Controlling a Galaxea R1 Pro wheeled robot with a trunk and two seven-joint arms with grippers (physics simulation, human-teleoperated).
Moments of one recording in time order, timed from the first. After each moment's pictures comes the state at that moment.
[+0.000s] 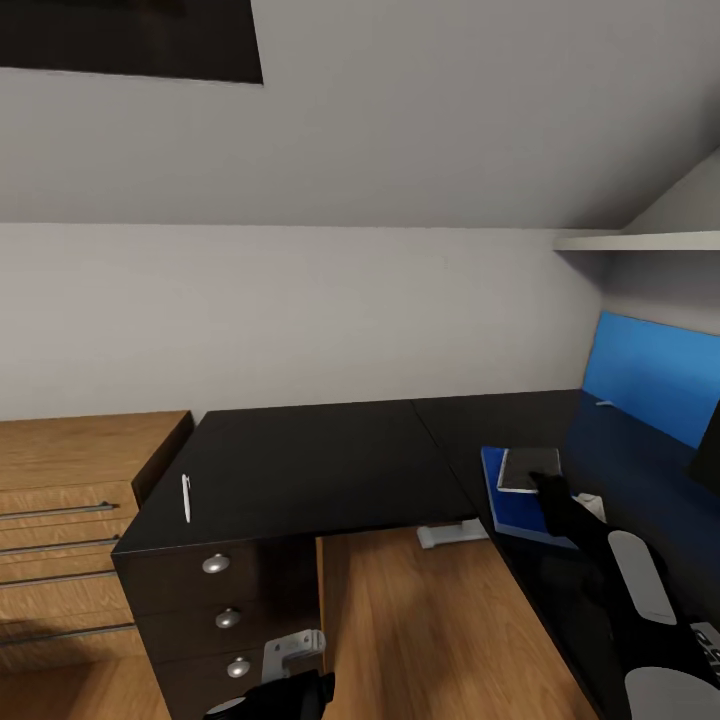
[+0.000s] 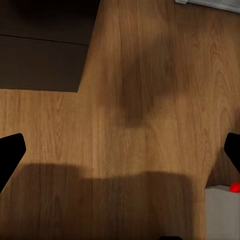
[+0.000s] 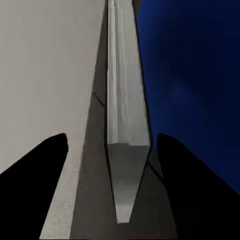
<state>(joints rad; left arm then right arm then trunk) -0.24 0.28 -0.98 -1.54 1.30 0.24 0.93 -0.50 -0.10 -0.39 -1.13 -1.25 0.46 -0.25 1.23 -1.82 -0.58</state>
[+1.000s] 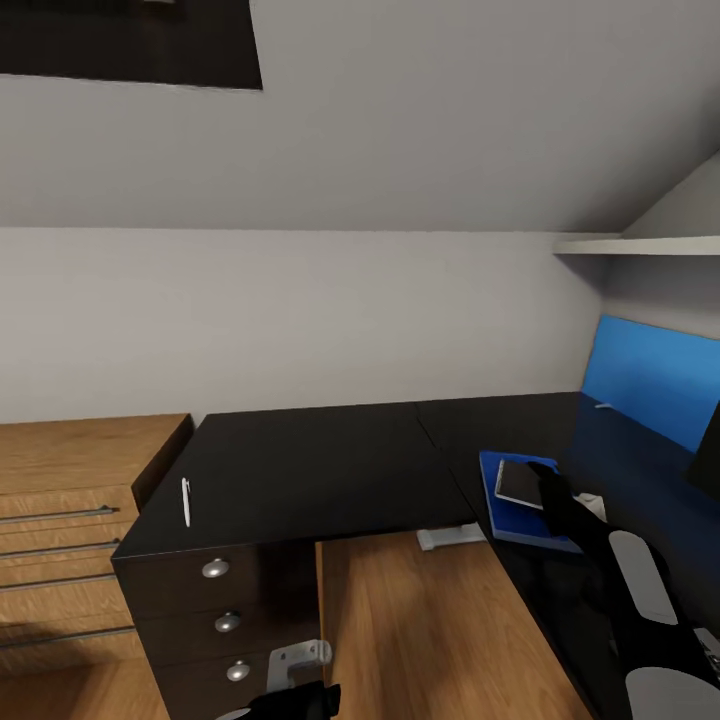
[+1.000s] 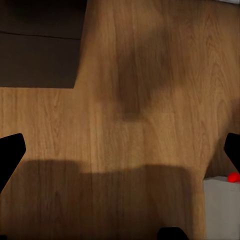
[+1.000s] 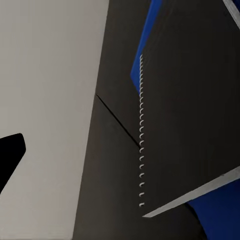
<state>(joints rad) -0.24 0.28 -1.02 -1.54 1.30 0.24 0.93 -0.50 -0.10 -0.39 -1.14 -1.25 0.46 -0.25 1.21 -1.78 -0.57</state>
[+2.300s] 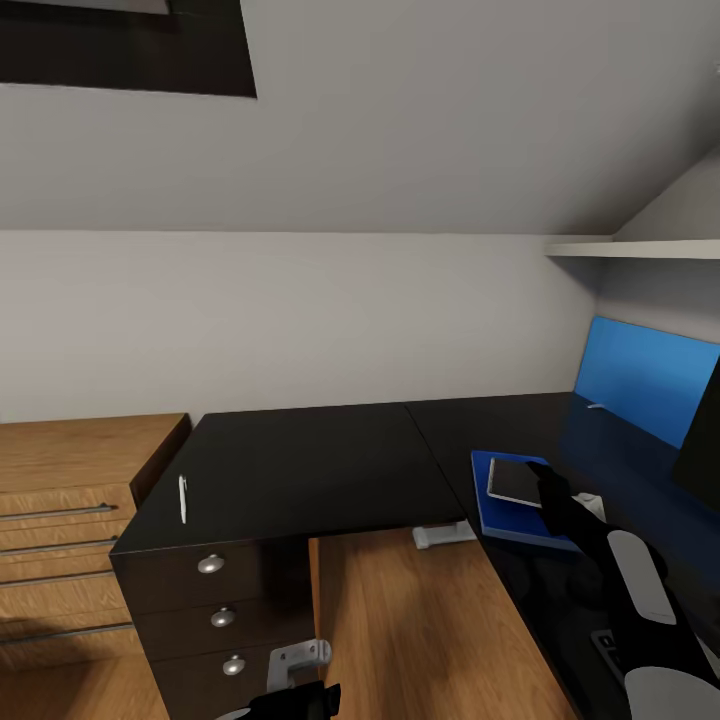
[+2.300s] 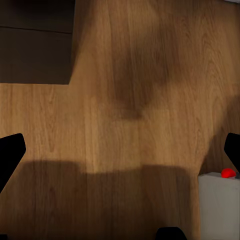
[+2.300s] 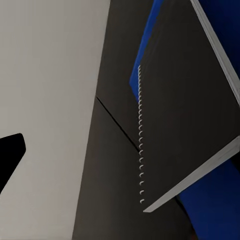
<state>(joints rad) -0.24 0.28 -1.02 -1.54 1.30 0.24 0.93 -0.50 -0.10 -0.39 -1.14 -1.25 0.46 -0.25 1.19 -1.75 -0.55</state>
